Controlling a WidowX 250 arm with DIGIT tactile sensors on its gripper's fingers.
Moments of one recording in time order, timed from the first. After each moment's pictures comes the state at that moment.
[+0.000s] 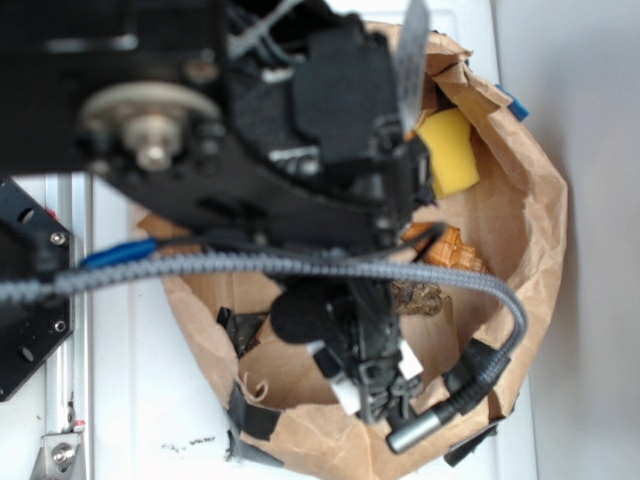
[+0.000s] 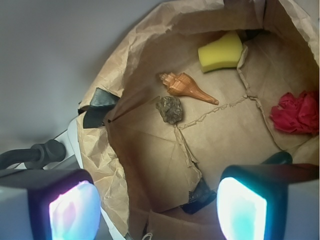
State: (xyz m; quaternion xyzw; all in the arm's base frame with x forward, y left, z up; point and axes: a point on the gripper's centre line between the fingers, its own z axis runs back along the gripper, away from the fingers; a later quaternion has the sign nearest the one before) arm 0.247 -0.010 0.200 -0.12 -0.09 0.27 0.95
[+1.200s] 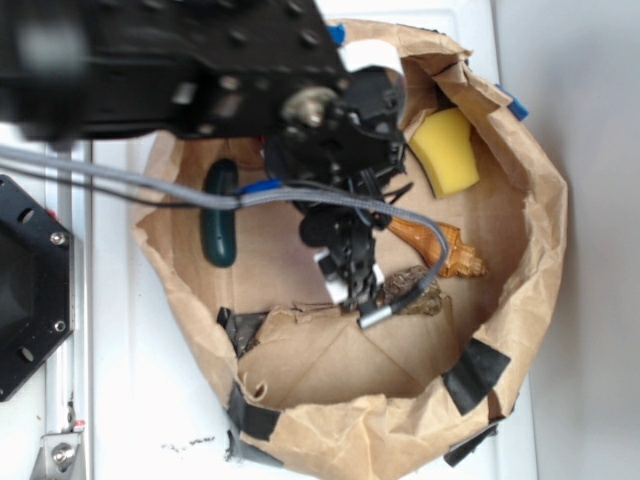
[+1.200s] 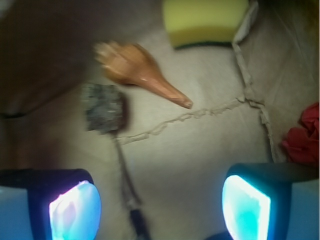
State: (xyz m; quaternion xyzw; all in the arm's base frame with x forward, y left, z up) arm 0.255 0.036 0.078 -0.08 -0.04 0.23 0.97
